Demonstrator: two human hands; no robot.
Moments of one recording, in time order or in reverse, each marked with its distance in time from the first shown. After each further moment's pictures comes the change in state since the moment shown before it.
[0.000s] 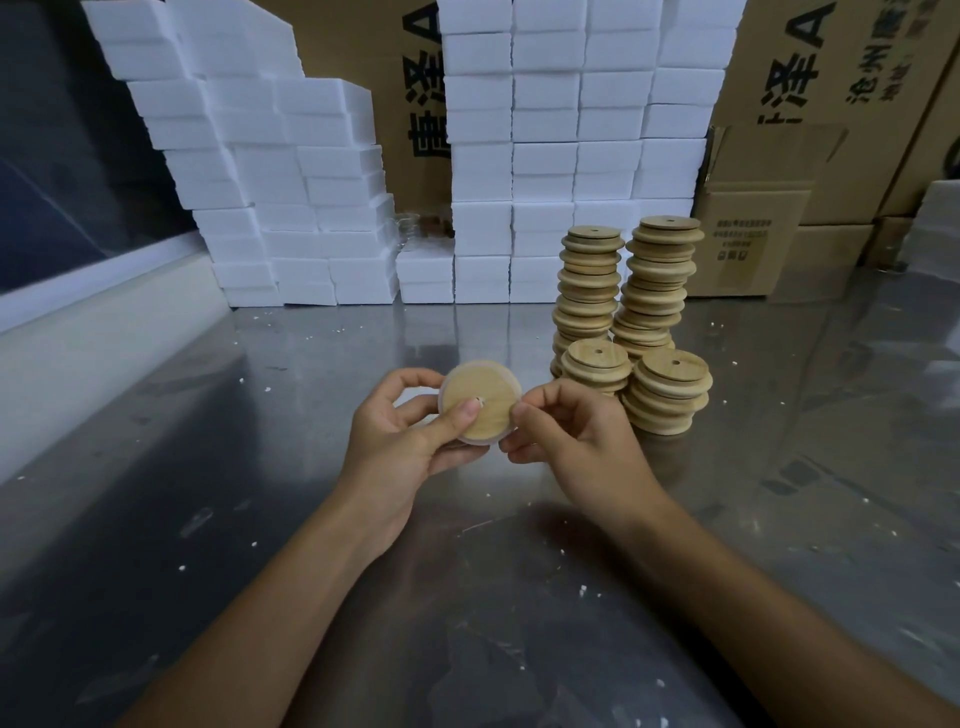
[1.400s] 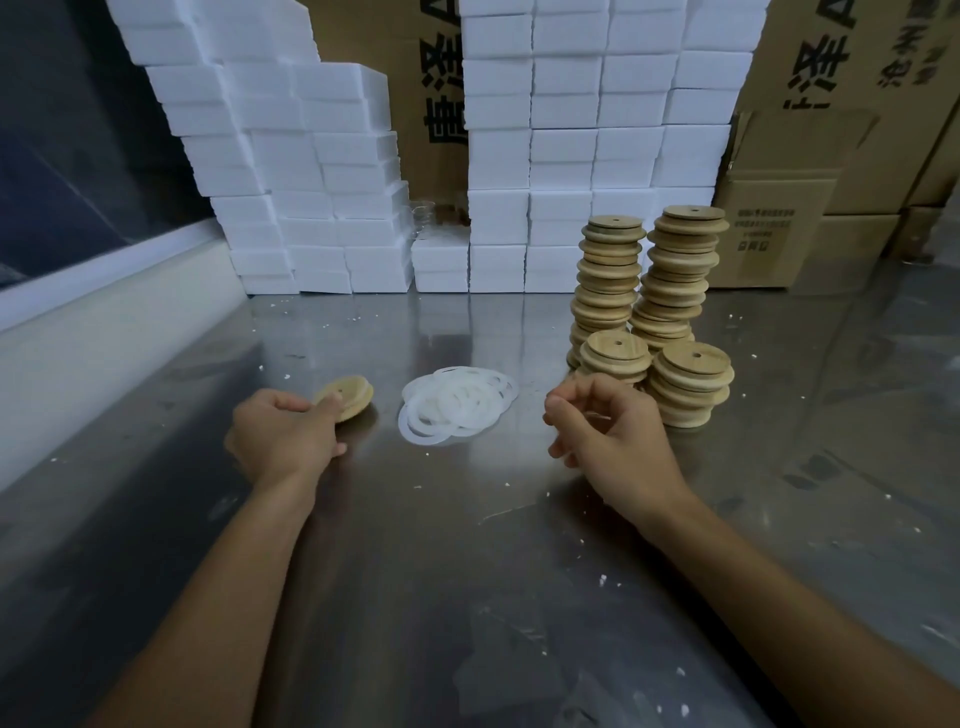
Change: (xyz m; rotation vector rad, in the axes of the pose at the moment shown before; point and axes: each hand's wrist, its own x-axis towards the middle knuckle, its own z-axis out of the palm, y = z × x) left_hand 0.030 0.005 -0.084 0.626 0.899 -0.053; right_hand -0.001 0.006 -0.008 -0.256 0.135 0.020
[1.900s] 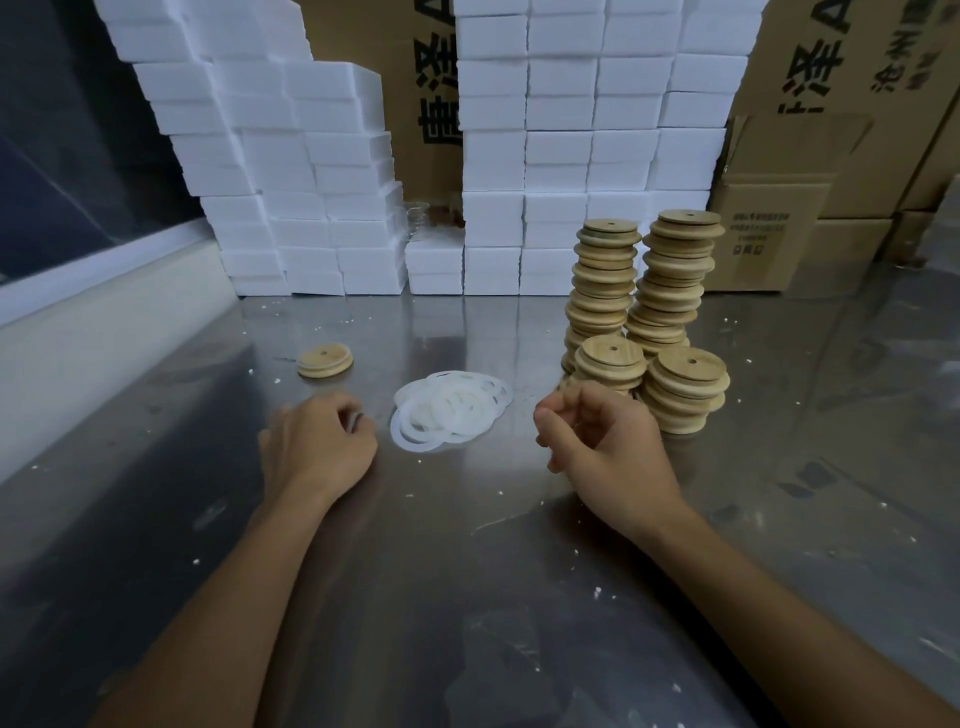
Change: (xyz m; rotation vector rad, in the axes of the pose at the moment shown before) left_hand -0.001 -0.007 0.014 0.609 -0.247 0.496; right_hand 0.000 0.004 0.000 -0.056 -0.012 -0.118
